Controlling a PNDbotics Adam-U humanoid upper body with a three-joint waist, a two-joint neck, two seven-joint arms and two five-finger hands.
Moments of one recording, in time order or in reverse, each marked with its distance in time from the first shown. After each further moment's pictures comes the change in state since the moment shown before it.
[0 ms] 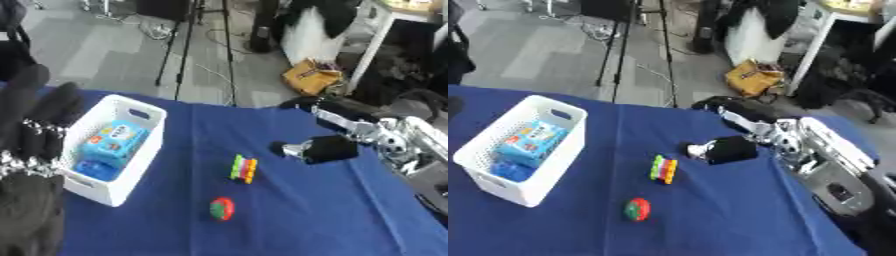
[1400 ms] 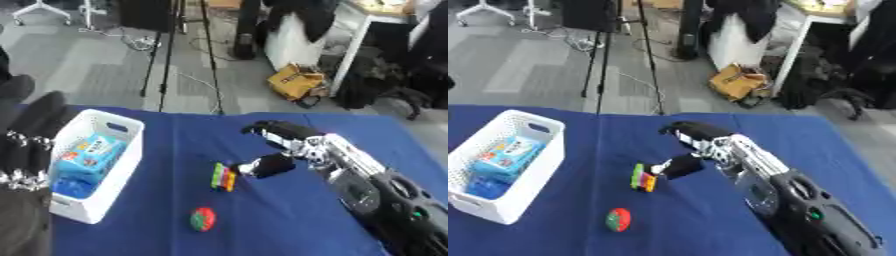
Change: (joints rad) left arm 0.000 -0.027 -0.003 0.000 0.002 0.007 -0.010; right arm -0.094 0.170 0.063 0.234 0.152 -0.055 0.040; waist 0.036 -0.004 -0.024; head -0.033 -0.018
